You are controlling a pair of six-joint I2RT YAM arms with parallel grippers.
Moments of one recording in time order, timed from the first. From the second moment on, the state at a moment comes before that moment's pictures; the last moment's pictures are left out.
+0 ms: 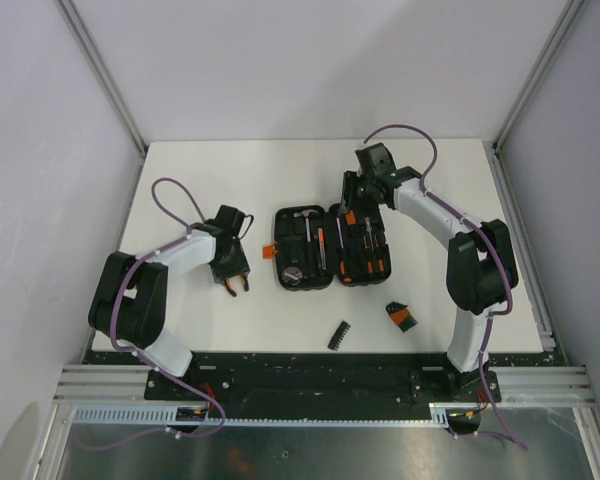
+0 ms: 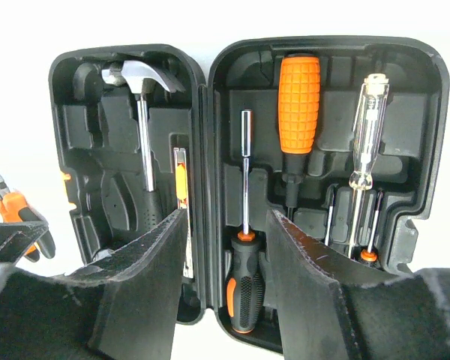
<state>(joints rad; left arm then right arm) -0.32 1.60 0.89 -0.59 -0.16 -0.66 0.44 1.89 1.56 -0.58 -0.10 0.47</state>
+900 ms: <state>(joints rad) -0.48 1.58 1.24 -0.60 -0.10 -0.57 0.42 1.89 1.55 -0.59 -0.09 0.47</state>
